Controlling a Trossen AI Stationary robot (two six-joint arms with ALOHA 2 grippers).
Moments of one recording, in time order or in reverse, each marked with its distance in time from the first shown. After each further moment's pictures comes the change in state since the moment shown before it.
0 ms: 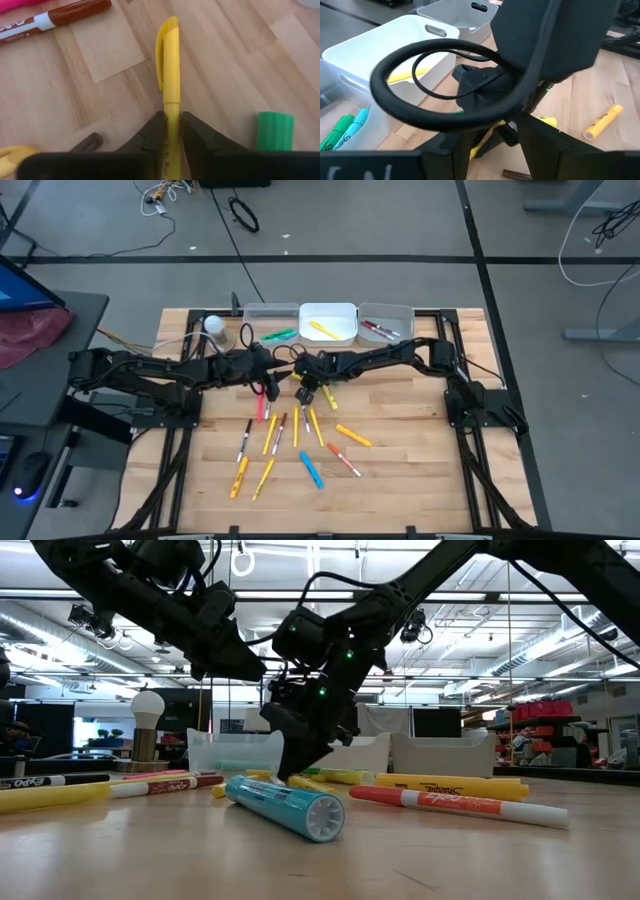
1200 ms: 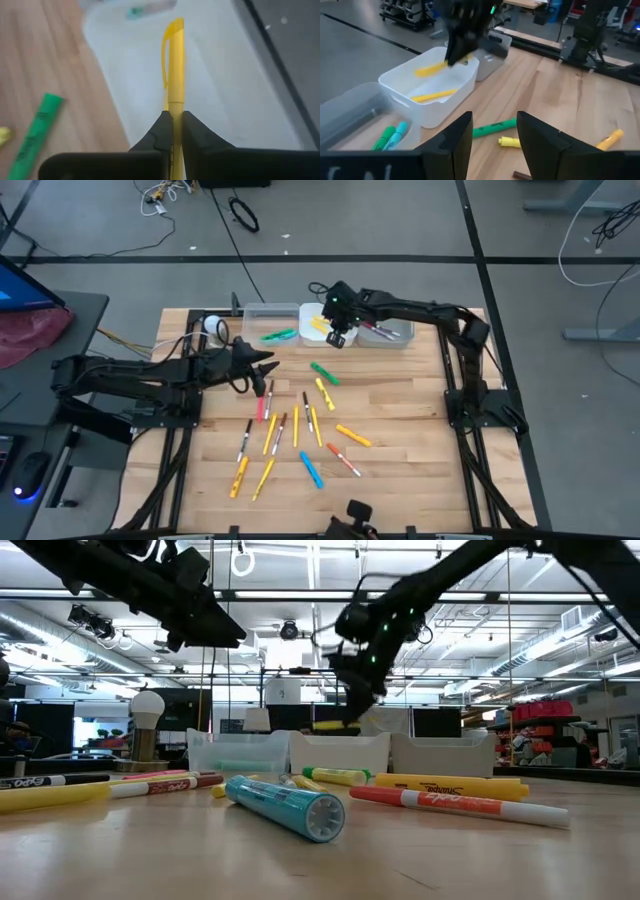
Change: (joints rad) left arm -0.047 -0.258 0.000 -0.164 -0.147 -0.002; right arm -0.386 -0.231 0.041 -0.296 -0.088 -0.484
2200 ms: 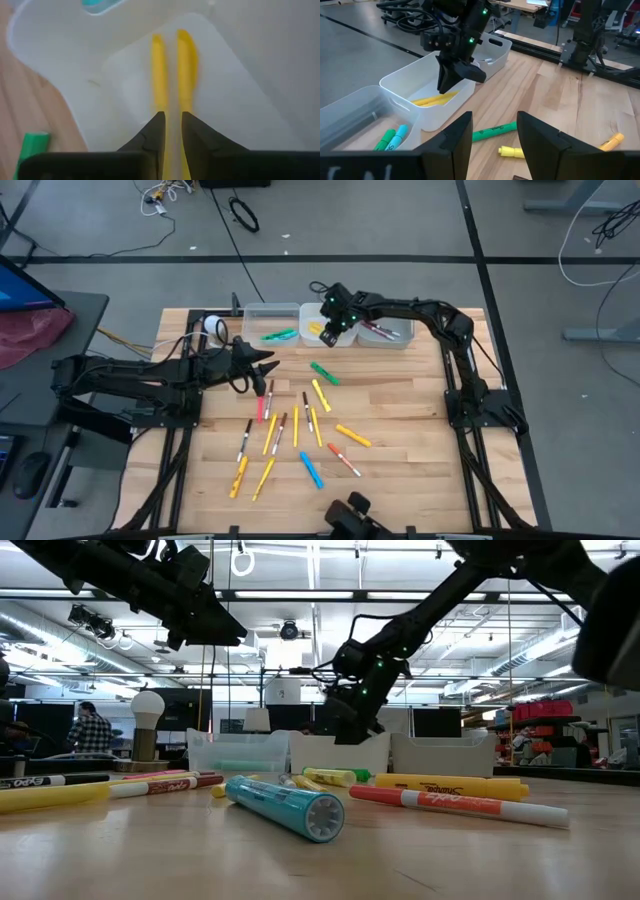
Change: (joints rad) left arm 0.000 0.000 0.000 0.013 -0.010 0.002; right arm -0.073 0.145 0.002 0.139 -0.178 0.202
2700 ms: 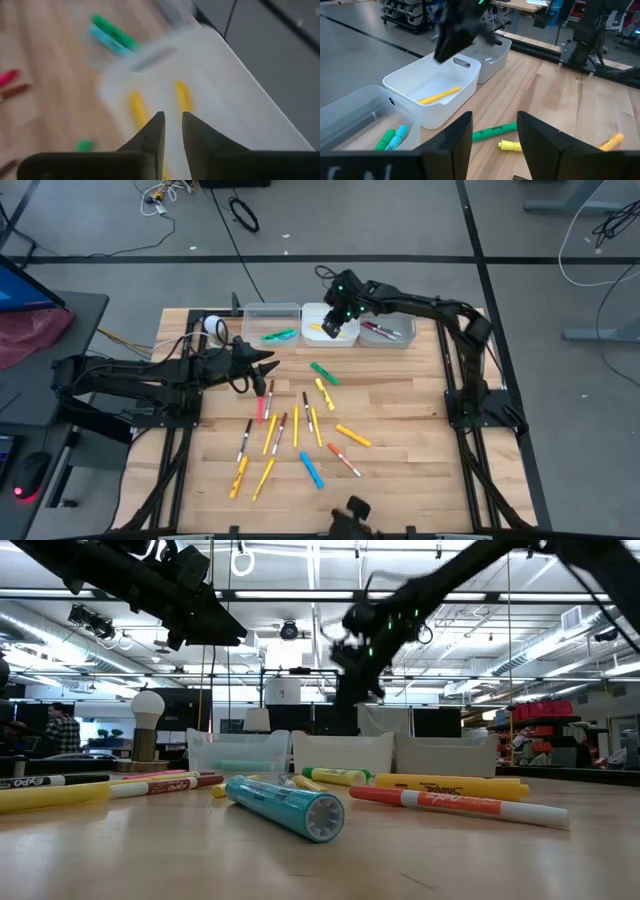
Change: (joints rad) left arm 0.000 0.000 0.000 0.000 0.000 0.000; right arm 0.033 -0.190 -0.001 -0.026 -0.001 -0.014
